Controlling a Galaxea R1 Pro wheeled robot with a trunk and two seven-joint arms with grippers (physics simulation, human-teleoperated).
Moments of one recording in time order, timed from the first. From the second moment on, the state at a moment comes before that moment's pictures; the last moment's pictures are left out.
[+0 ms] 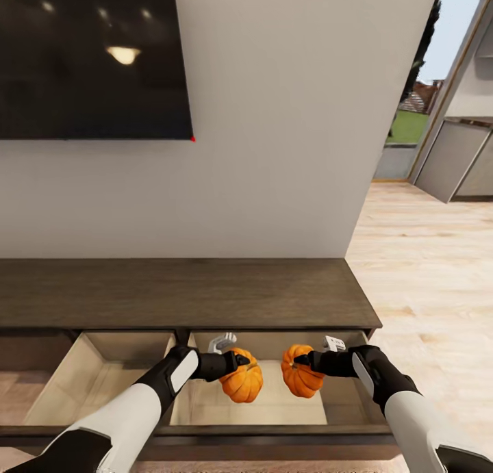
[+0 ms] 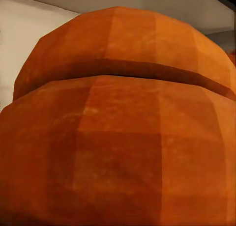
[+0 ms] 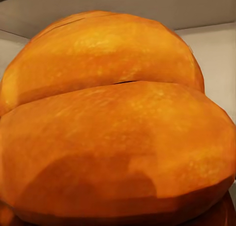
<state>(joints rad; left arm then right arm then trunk) -0.79 -0.13 -0.17 -0.32 0.52 0.58 -0.26 -0.73 -0.07 -0.19 -0.45 0.05 0.62 0.57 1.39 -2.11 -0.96</state>
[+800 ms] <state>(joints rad) -0.80 -0.13 -0.17 -0.32 0.51 0.51 -0.29 -0.77 -0.08 -0.19 -0.42 0.05 0.62 0.58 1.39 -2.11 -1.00</state>
